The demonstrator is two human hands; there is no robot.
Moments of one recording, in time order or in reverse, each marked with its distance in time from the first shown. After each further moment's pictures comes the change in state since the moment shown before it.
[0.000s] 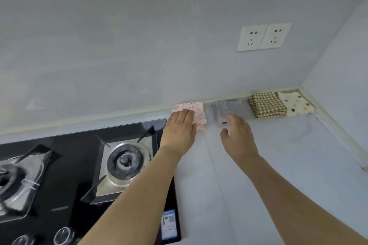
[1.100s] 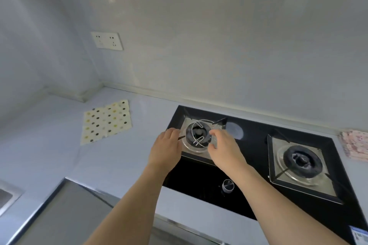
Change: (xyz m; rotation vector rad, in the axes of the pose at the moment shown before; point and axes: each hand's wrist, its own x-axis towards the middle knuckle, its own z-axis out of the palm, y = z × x) left_hand -0.422 -0.412 -0.320 0.061 -0.025 -0.643; right_hand -0.264 -0.511 0.263 0.117 -0.483 -0.456
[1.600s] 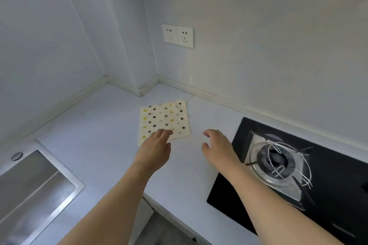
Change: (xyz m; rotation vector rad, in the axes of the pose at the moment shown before) left_hand 0.008 -0.271 -0.080 0.083 -0.033 -0.219; right_hand 0.120 -0.178 0.182 -0.039 -0.215 -0.190
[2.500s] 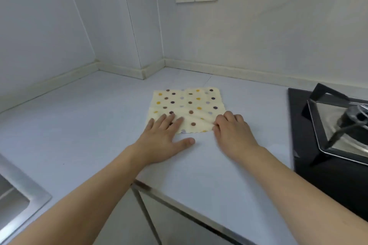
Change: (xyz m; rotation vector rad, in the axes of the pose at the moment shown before) left_hand 0.046 -0.173 0.149 0.131 -0.188 0.178; right_hand 0.098 0.056 0.221 -0.496 0.310 -0.103
